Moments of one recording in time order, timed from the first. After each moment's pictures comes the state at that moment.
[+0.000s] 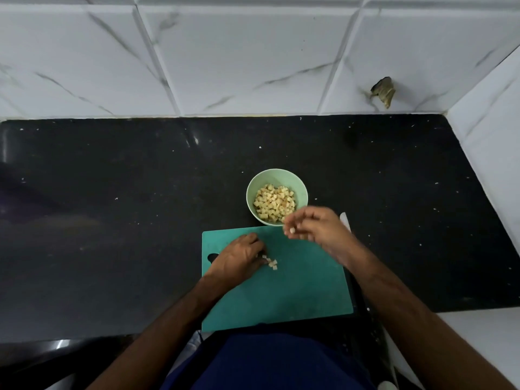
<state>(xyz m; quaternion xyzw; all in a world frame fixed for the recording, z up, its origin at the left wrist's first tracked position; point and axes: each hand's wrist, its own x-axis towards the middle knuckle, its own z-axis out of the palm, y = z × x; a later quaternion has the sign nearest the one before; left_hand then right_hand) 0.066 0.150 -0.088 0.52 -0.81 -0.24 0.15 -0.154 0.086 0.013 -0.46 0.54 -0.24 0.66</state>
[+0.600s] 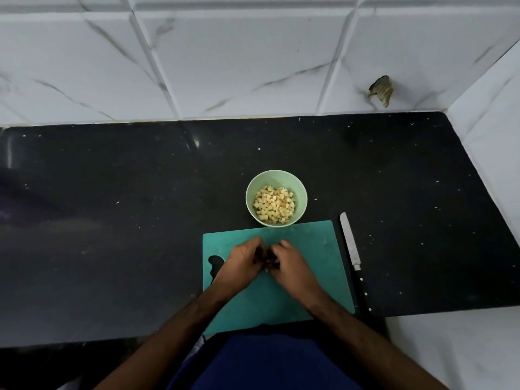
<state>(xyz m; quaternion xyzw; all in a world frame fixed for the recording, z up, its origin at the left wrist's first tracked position) 0.051 0.162 -0.081 0.61 -0.67 -0.36 0.23 -0.112 0.151 -0.067 -0.74 0.56 -0.06 0.36</state>
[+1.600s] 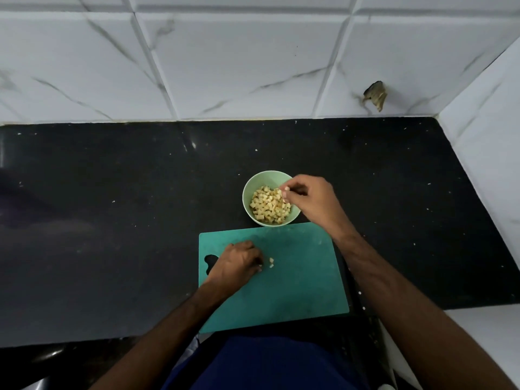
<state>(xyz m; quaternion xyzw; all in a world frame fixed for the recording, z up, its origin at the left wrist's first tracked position) 0.062 0.164 -0.085 0.54 -0.79 -0.25 0.13 -0.139 0.041 0.027 -0.66 0.57 -0.25 0.43</state>
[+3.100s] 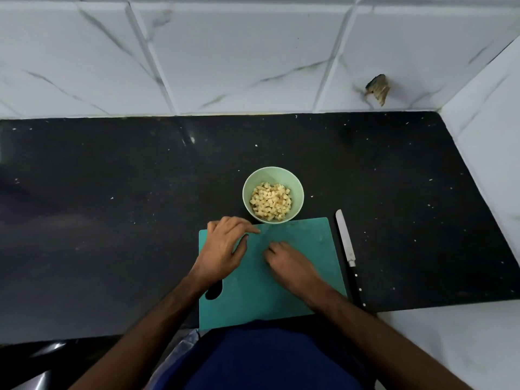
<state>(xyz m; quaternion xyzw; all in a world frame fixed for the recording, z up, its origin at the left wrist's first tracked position) 0.085 0.158 -0.051 0.56 -0.76 -0.18 0.28 -0.121 0.151 -0.072 -0.89 0.42 0.01 0.16</state>
